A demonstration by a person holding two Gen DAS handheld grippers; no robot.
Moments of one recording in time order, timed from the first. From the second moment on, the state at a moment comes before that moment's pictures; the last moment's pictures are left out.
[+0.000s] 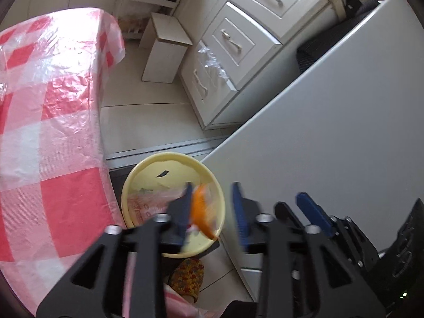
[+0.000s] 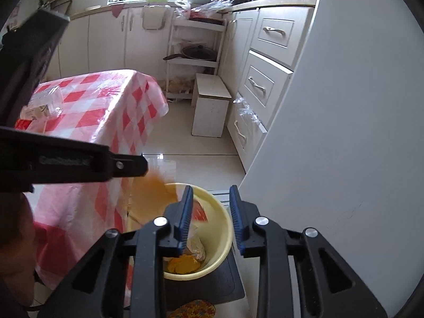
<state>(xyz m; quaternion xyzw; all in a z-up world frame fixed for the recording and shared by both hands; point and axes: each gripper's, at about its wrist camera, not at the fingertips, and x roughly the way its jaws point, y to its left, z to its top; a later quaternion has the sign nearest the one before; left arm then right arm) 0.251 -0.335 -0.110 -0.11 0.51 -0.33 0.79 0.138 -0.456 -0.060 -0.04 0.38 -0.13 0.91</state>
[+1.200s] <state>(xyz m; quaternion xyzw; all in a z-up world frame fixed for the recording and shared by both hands) 0.237 -0.198 -0.035 -0.12 0.43 -0.25 0.86 0.140 -0.367 -0.022 -0.08 0.32 -0.02 0.94</state>
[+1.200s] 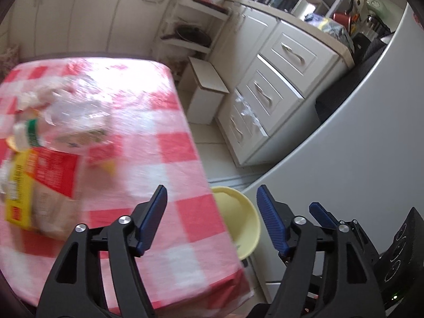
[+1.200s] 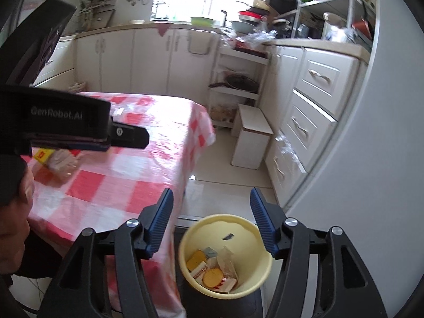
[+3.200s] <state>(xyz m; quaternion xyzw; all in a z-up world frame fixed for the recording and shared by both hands) 0.272 -0.037 -0.099 -0.08 0.48 -0.07 0.87 0.170 -0.222 -0.045 -0.19 0.34 0.11 0.92</state>
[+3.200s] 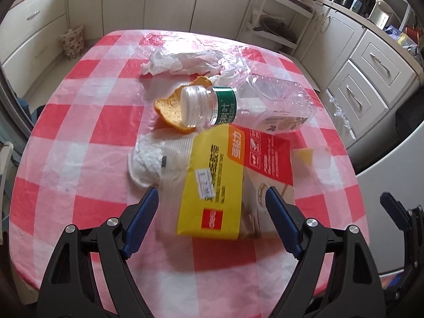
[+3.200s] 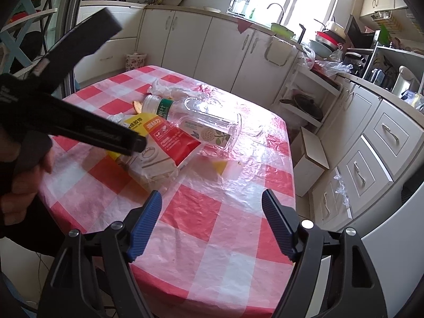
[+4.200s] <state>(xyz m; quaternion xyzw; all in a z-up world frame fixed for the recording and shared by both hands) 0.280 -0.067 -0.094 -0.02 0.48 -0.11 0.87 0.195 -0.230 -0.054 -0.15 0.36 0.11 0.91</state>
